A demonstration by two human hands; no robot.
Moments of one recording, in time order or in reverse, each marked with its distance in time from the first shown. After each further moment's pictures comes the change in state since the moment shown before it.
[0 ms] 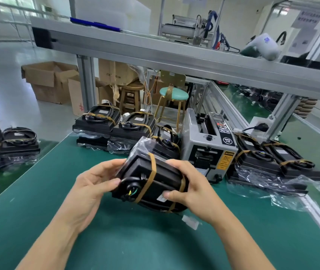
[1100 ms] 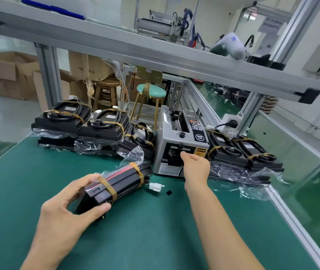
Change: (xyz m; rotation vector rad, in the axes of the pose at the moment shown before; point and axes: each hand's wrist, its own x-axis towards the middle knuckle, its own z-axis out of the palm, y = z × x) left_hand -0.024 -0.024 0.024 0.434 0.164 0.162; right_hand 0.046 0.047 -0.040 0.310 0.944 0.571
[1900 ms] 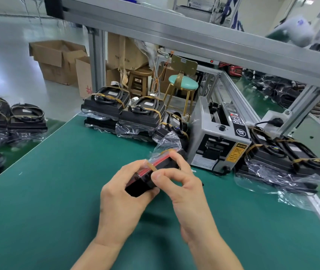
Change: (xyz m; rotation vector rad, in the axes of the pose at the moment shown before) left_hand -0.022 0.019 0.026 0.009 0.144 0.050; right_hand -0.148 0.003 -0.002 0.066 -0.743 -0.147
